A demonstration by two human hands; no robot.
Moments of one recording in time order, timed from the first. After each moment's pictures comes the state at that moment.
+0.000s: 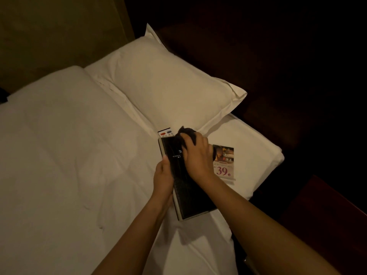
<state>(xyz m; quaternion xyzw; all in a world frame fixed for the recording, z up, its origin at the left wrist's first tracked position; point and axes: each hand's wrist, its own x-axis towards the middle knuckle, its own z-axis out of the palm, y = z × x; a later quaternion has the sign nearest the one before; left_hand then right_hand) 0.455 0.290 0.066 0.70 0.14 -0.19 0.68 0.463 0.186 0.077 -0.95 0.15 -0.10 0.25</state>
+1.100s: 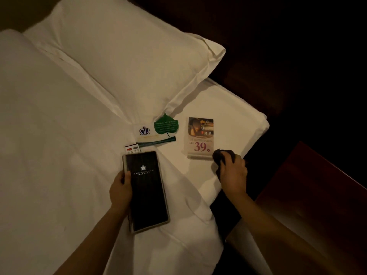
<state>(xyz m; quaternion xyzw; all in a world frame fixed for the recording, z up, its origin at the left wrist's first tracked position) 0.439 0.333 -0.062 0.89 0.15 -0.17 0.39 0.335 0.065 -0.066 -0.91 0.36 0.04 0.20</state>
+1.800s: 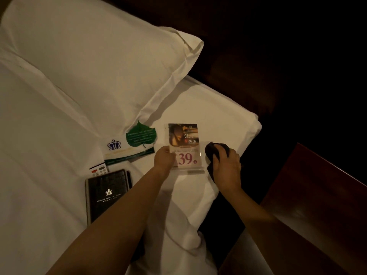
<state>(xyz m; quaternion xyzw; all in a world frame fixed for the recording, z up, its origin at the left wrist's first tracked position) 0.492 0.120 -0.111 0.82 0.10 -0.36 0.44 0.369 0.005 -0.109 -0.88 0.39 0.00 0.27</state>
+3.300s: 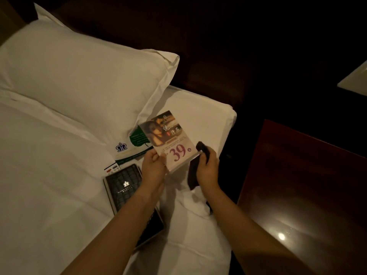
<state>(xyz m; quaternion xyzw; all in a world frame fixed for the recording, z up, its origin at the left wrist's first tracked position) 0.428 0.208 -0.012 0.67 0.07 -0.31 0.67 0.345 0.120 -0.043 -0.58 0.55 -0.20 0.56</state>
